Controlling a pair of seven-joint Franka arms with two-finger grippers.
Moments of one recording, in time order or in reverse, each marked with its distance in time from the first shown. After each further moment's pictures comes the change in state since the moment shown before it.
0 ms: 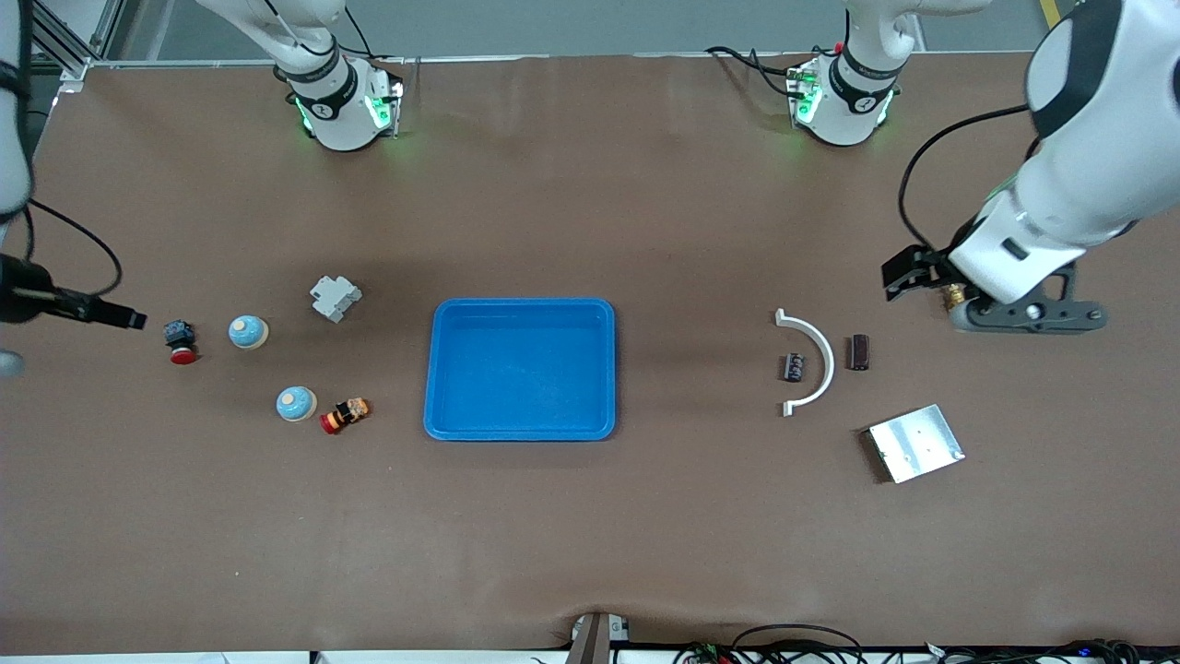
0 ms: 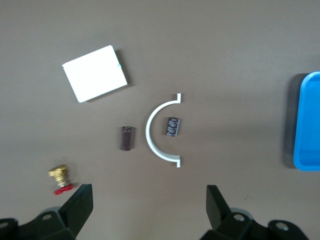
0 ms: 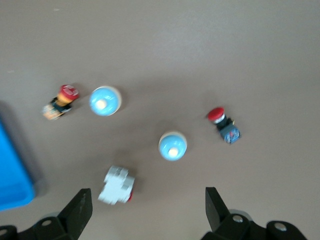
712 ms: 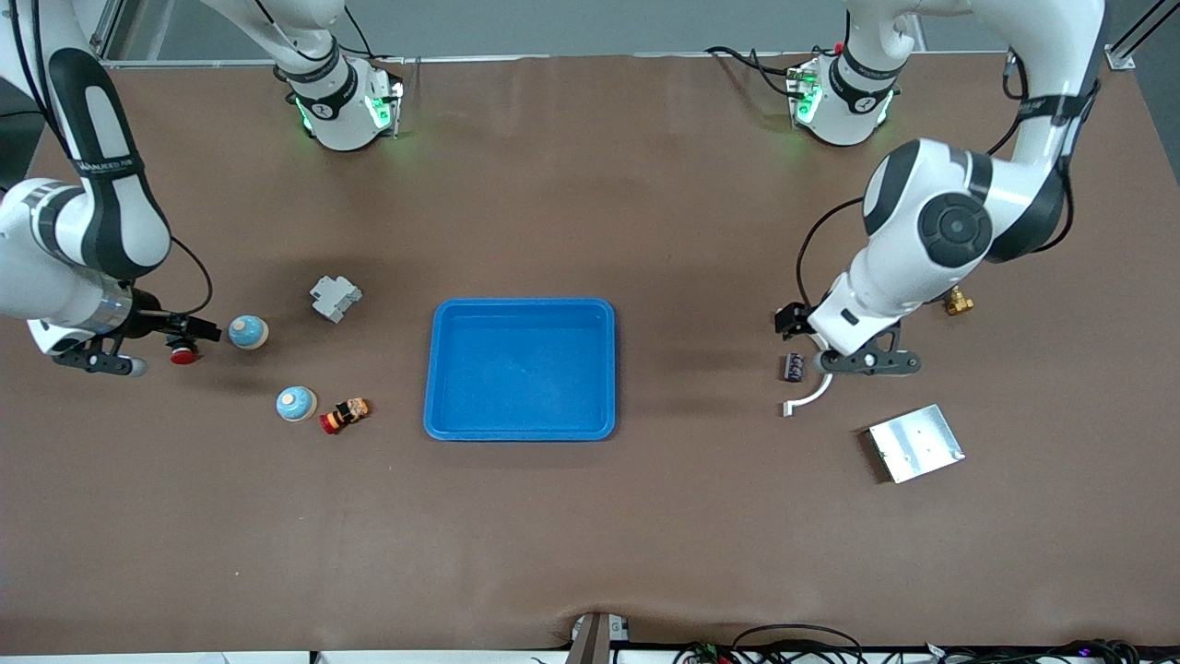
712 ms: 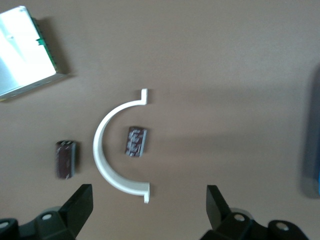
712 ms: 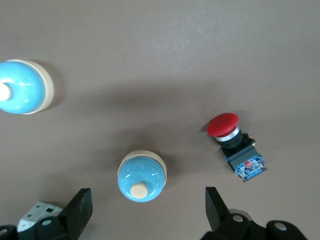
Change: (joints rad) left arm -0.010 0.139 -0.080 -0.299 0.000 0.436 -0.077; right arm -0.061 0.050 -0.001 -0.421 -0.010 0.500 -0.127
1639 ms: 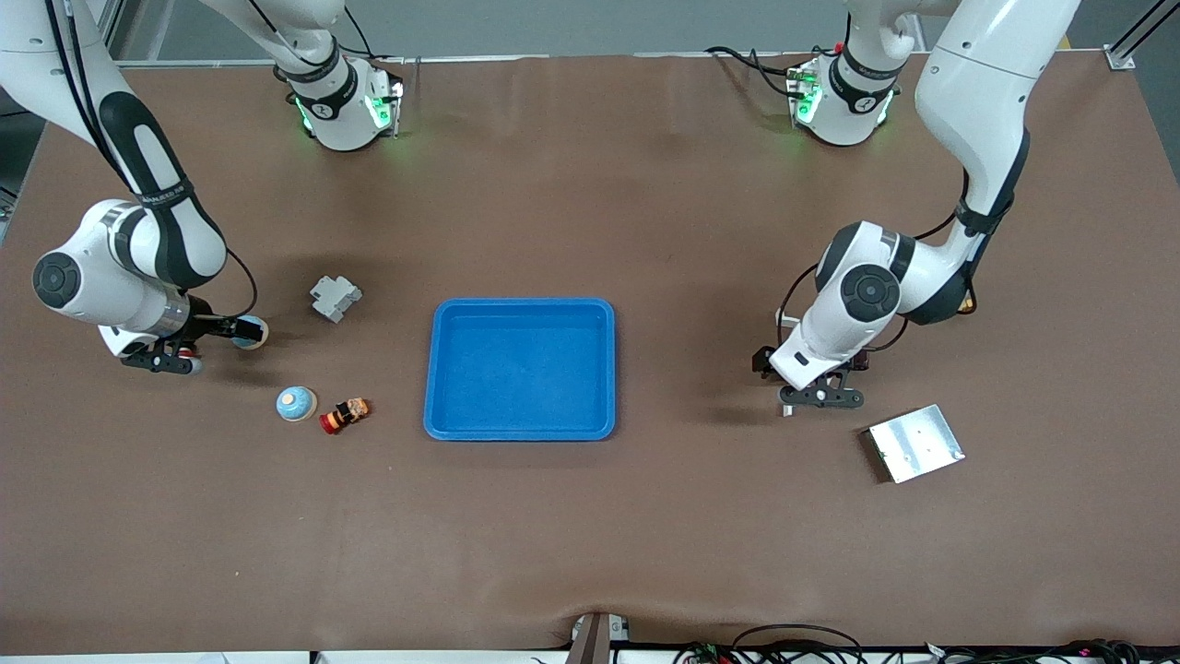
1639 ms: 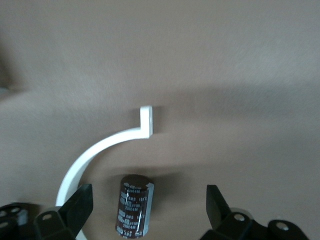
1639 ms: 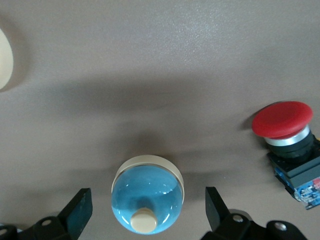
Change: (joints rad) left arm 0.018 0.228 0.004 -0.133 0.211 0.402 -0.080; right arm 0.009 0.094 0.015 -0.079 0.000 0.148 -0.001
